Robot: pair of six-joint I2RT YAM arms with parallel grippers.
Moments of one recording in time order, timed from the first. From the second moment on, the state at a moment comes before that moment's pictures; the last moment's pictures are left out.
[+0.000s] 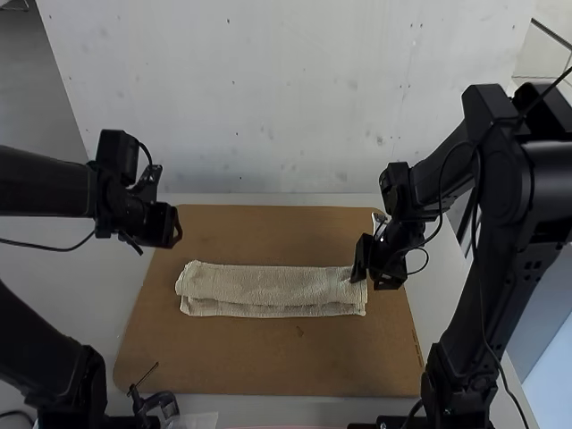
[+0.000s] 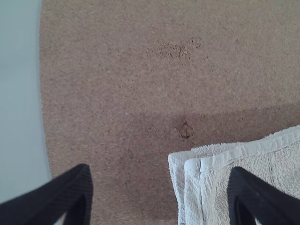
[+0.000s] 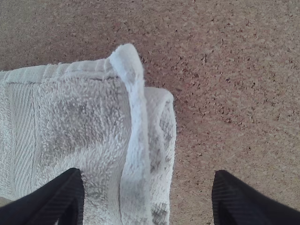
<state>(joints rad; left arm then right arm) -0.04 1.30 0.61 -0.22 0.16 0.07 0.13 1.63 0.70 -0.38 -0.25 0.18</state>
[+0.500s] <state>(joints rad) 0.00 1.07 0.55 -0.16 0.18 0.04 0.13 1.72 0.70 -0.30 -0.25 0.21</state>
